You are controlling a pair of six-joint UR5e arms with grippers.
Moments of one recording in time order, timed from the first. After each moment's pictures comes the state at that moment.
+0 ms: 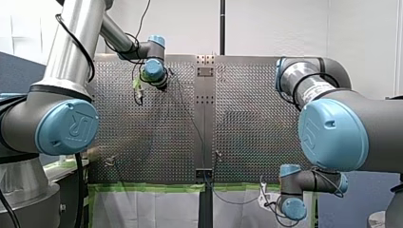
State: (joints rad) left arm -0.25 -1.84 -1.54 -3.02 -1.85 -1.91; right arm 1.81 -0.41 1.85 -1.14 1.55 1.67
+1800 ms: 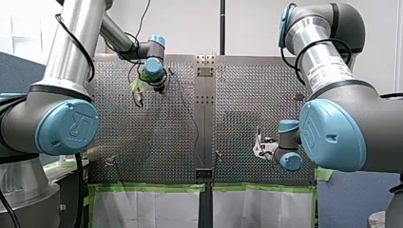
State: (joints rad) left arm -0.25 -1.84 -1.55 -3.10 -1.93 -2.07; right arm 1.81 -0.78 1.89 -1.19 1.40 1.66
